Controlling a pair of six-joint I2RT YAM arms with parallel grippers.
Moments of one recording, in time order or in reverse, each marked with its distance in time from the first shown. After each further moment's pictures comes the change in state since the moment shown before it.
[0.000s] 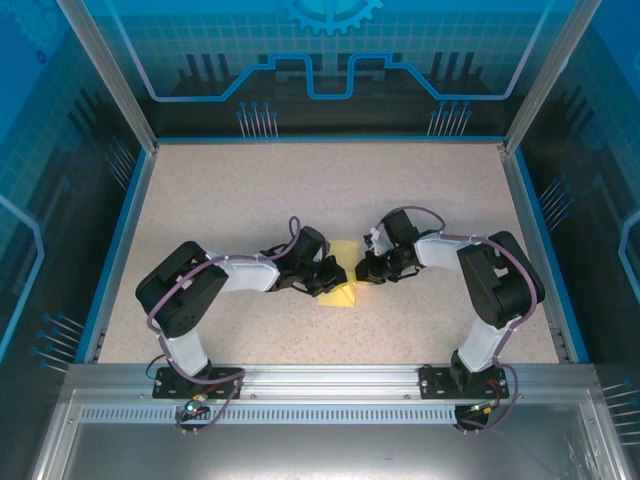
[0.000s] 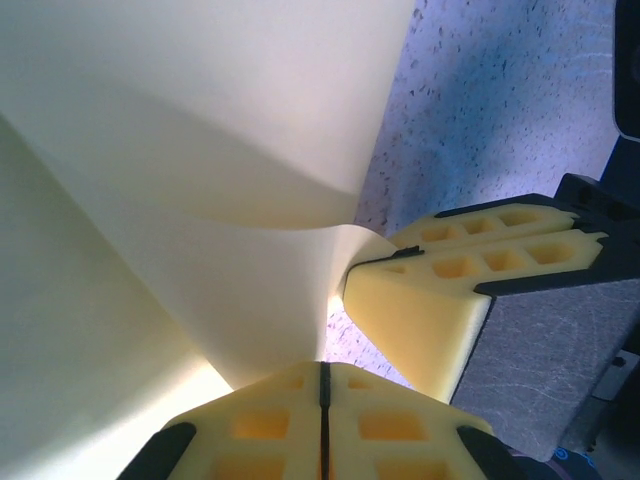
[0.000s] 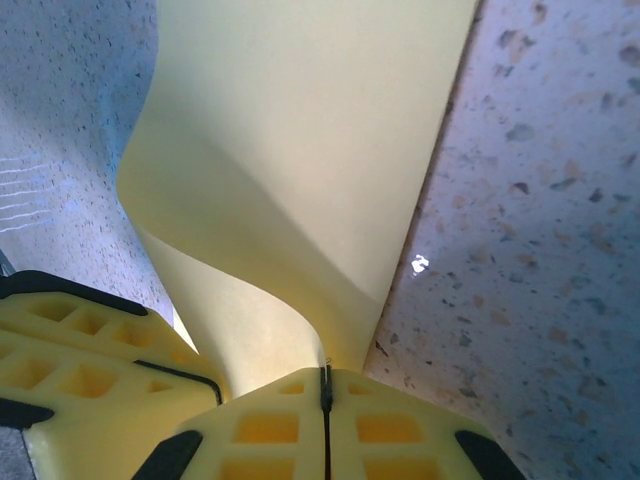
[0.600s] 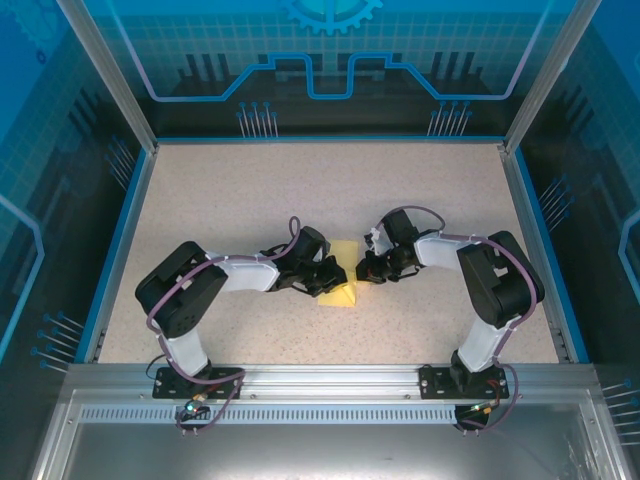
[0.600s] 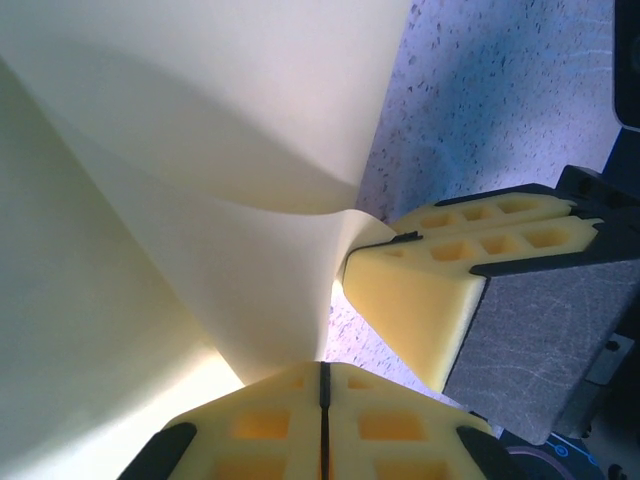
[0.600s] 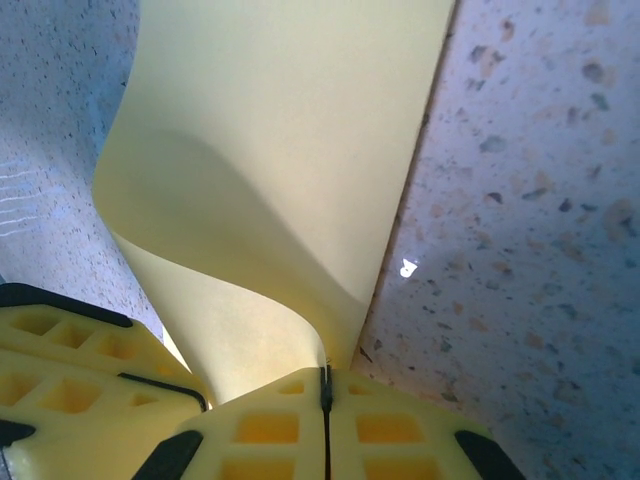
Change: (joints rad) left arm 0.000 -0.005 0.000 -0.008 0.002 0.006; right arm 0.000 0.002 0.006 -0.007 0.022 0.000
